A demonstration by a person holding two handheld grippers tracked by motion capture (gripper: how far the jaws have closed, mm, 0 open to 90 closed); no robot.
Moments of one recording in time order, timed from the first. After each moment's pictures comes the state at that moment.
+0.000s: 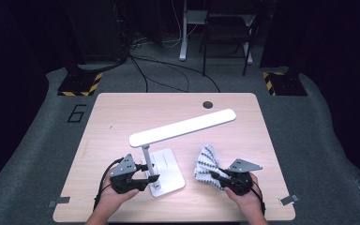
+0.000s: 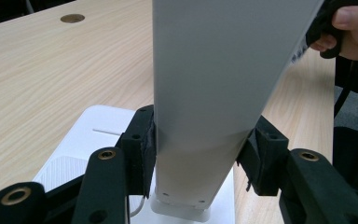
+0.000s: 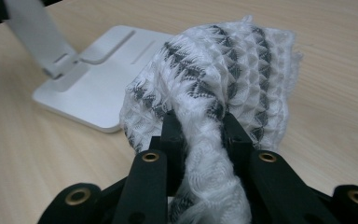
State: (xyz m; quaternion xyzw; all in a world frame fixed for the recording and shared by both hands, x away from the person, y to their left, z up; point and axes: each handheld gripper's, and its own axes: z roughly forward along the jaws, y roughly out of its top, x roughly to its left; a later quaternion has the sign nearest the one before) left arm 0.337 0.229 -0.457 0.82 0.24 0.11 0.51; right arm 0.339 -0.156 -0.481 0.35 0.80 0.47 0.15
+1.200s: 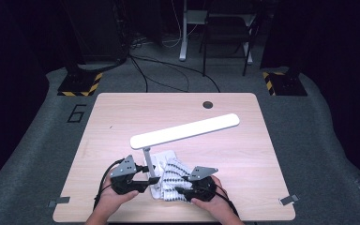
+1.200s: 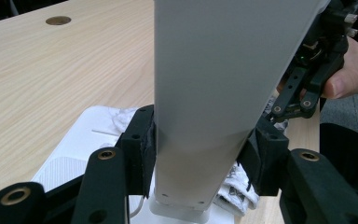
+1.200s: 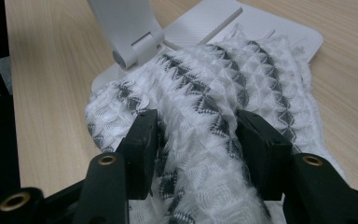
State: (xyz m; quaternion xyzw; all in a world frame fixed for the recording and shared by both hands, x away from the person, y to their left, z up) left arm 0.337 0.228 -0.458 0.82 0.22 0.10 0.52; right arm 0.339 -0.056 -0.509 0.25 0.86 0.44 0.08
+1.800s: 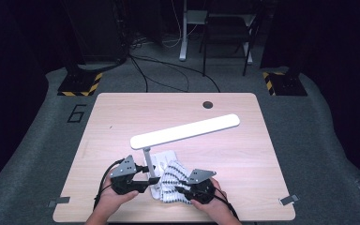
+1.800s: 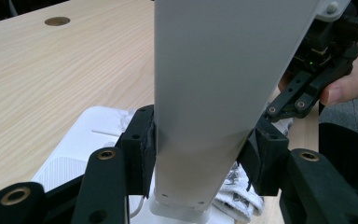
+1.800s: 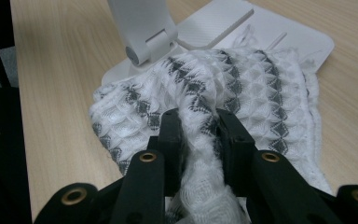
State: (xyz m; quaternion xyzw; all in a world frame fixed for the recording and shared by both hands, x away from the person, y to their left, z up) left arm 0.336 0.228 -0.458 0.82 0.22 0.10 0.52; right arm 0.331 -0.051 -0.508 0.24 0.86 0.44 0.09
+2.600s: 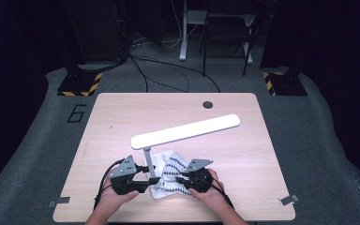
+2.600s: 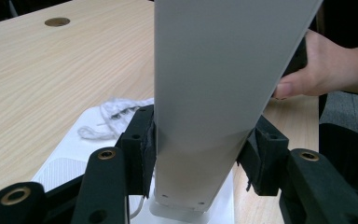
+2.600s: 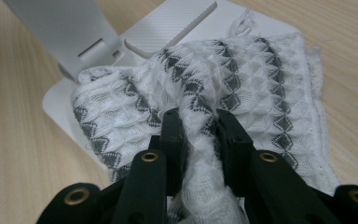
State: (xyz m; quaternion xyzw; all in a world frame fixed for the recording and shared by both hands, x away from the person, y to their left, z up) left arm 0.336 0.228 -0.459 0.82 0.22 0.10 0.52; right arm 0.366 -0.047 -0.512 0.27 0.86 0.42 0.08
